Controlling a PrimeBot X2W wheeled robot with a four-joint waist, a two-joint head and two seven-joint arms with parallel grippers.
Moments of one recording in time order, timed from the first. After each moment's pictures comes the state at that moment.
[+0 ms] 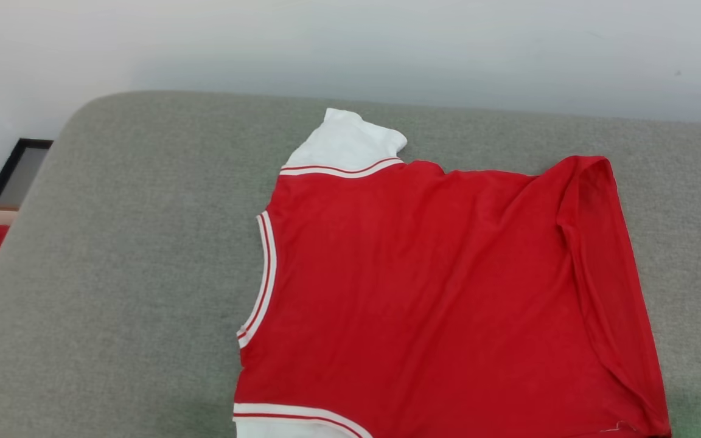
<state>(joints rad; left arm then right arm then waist) -0.30 1.05 -1.28 -0.34 -1.34 0.42 0.02 -0.03 -0.87 0.73 0.27 0.96 0.13 -0.17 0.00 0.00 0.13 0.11</state>
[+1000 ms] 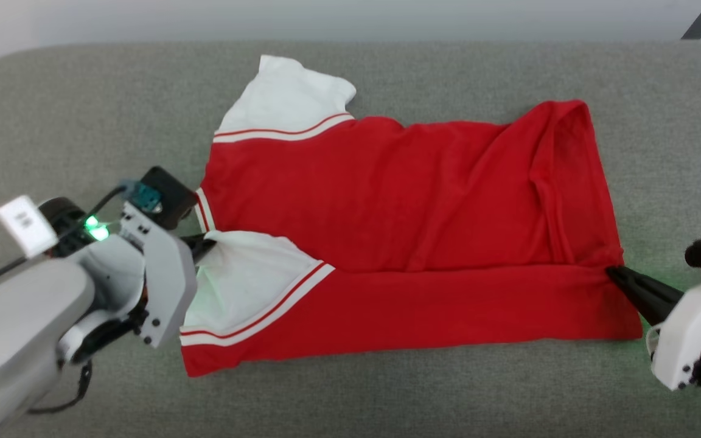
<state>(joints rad) -0.97 0.92 -1.19 0.11 -0.99 0.01 0.35 -0.35 -0.68 0.46 0.15 0.78 0.13 0.24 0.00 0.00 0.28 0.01</state>
